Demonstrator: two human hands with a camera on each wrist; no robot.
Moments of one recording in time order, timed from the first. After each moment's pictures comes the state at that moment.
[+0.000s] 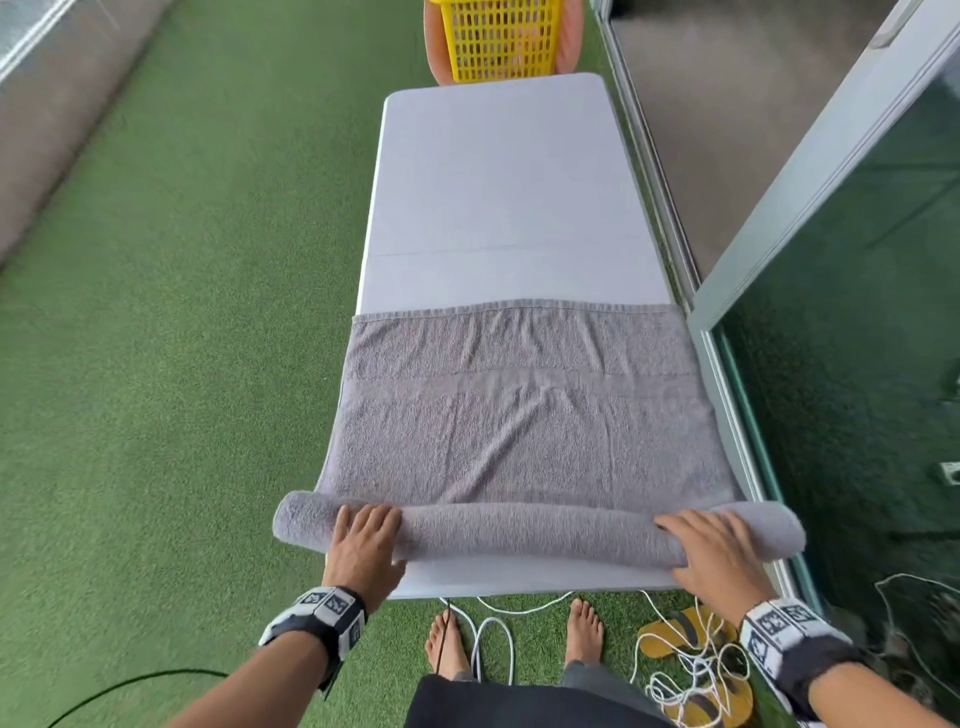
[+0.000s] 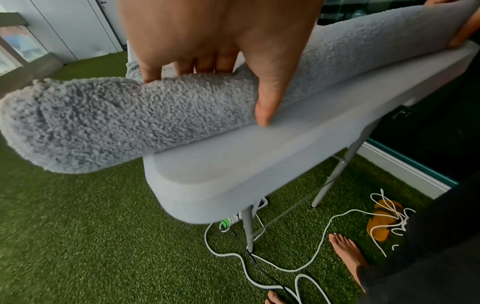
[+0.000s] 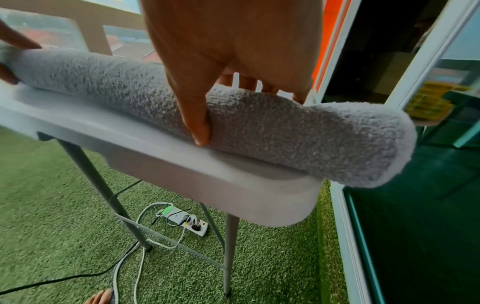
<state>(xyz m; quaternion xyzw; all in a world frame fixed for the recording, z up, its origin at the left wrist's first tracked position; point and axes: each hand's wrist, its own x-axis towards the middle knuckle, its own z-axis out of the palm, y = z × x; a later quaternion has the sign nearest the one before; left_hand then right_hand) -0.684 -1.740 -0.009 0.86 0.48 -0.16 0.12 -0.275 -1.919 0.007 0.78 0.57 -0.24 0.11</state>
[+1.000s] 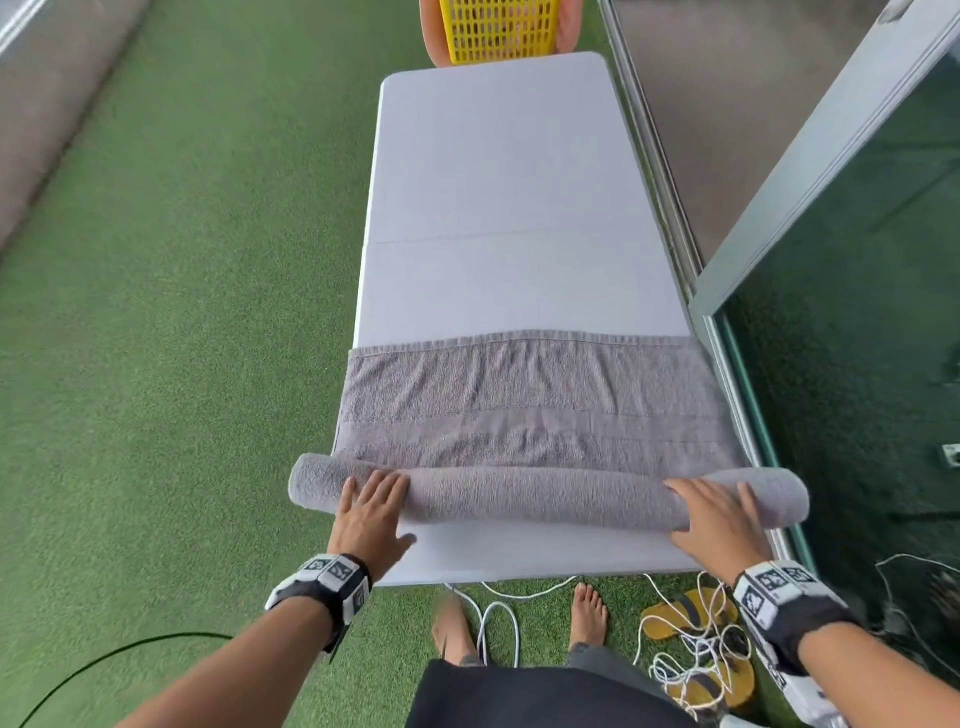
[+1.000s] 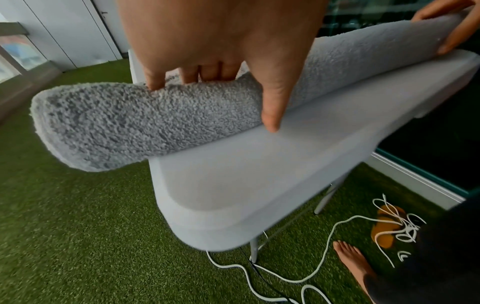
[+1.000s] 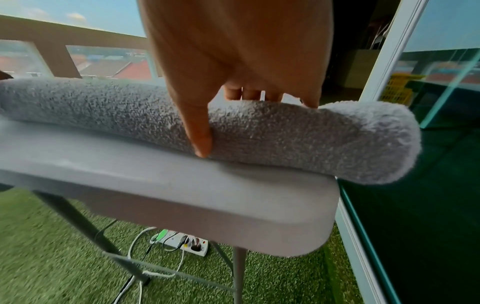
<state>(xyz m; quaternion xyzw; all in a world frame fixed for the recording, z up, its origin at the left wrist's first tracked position) -0.680 -1.722 0.002 0.86 0.46 -0.17 0.12 -0.279 -1.899 0.020 0.82 0.51 -0.23 0.10</state>
